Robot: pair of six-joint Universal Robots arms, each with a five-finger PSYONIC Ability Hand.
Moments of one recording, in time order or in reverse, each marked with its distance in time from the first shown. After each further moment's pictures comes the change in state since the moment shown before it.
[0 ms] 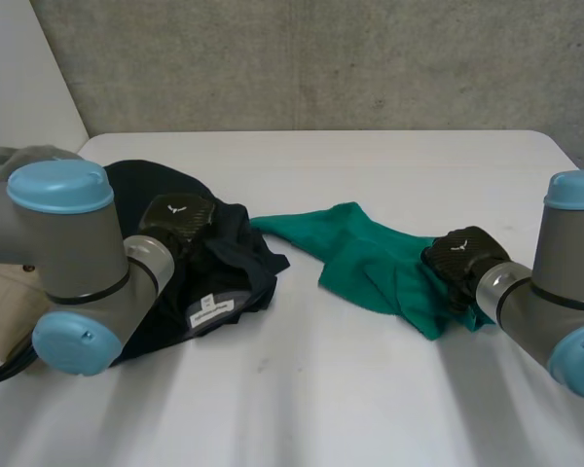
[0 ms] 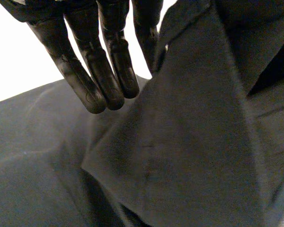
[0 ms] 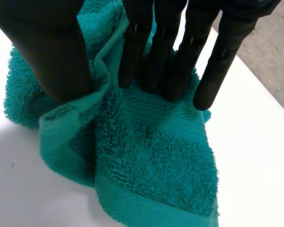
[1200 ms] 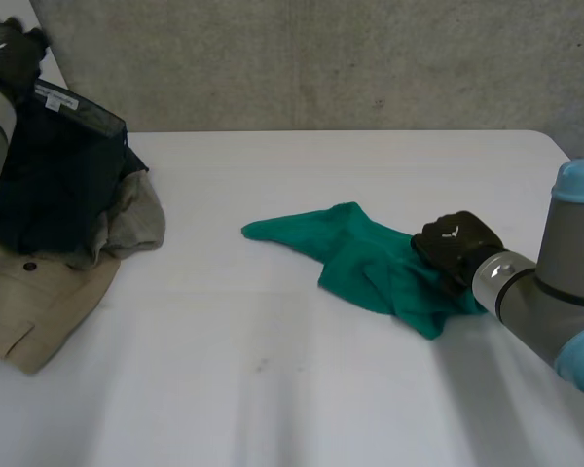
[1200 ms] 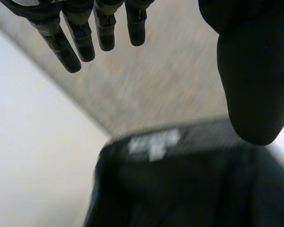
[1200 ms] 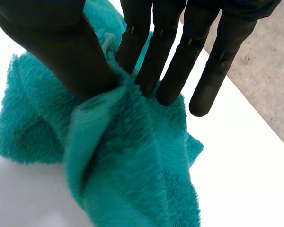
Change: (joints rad) left arm 0.282 0.160 0.338 -0.092 -0.064 0.289; right arm 0.012 -0.054 -0.011 -0.005 -0.072 0.001; left_hand -0.657 -0.647 -0.650 -0.660 -0.624; right_hand 0.228 0.307 0.304 0.306 0.302
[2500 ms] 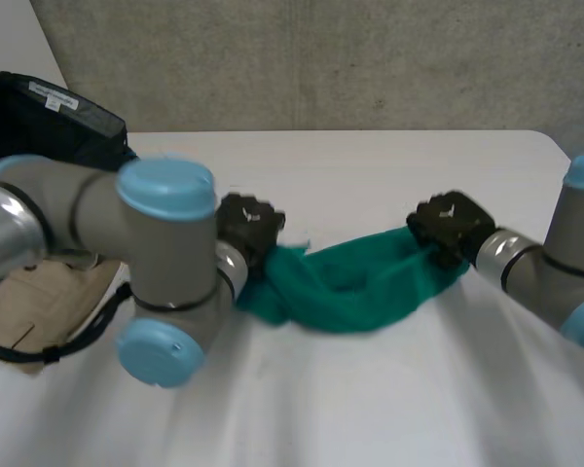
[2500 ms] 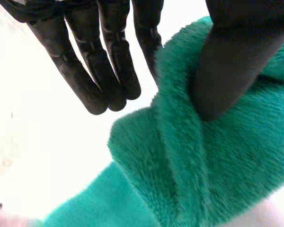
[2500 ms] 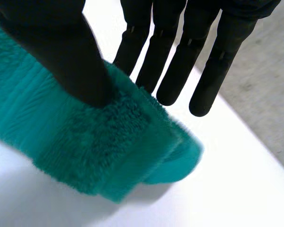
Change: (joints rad) left arm -0.532 -0.306 -0.078 -0.061 -0.111 -0.045; right arm -0.114 0.198 -0.141 -0.108 -0.241 -0.042; left_hand 0.778 0.767 0.765 0.778 0.760; right_hand -0.117 -0.177 -0.169 -0.167 -0.152
